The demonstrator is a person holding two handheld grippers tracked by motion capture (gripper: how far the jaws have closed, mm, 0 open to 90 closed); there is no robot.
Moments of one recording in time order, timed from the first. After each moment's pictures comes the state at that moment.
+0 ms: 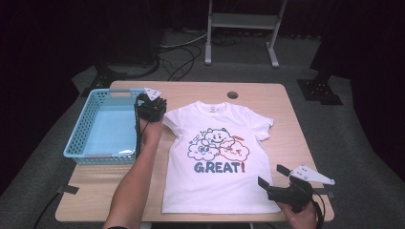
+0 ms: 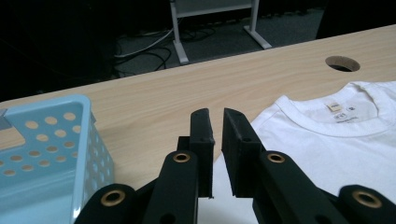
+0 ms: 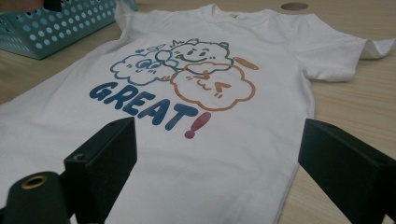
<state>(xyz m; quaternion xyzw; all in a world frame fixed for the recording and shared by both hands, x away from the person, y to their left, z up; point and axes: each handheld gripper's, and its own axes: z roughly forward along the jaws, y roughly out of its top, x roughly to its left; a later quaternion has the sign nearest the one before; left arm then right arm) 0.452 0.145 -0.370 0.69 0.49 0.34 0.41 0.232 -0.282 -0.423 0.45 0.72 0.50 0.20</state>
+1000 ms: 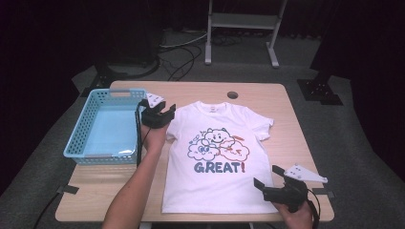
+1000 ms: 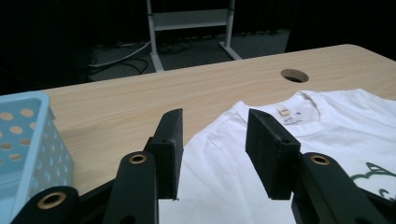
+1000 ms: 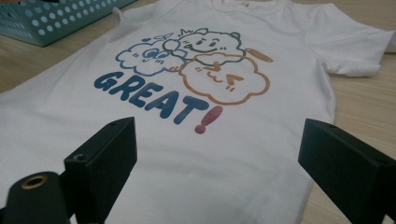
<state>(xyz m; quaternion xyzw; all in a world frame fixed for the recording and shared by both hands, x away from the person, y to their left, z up) 0.425 0.133 -0.373 0.68 0.48 0.31 0.46 0.236 -0.272 -0.427 0.44 0.73 0.48 0.19</state>
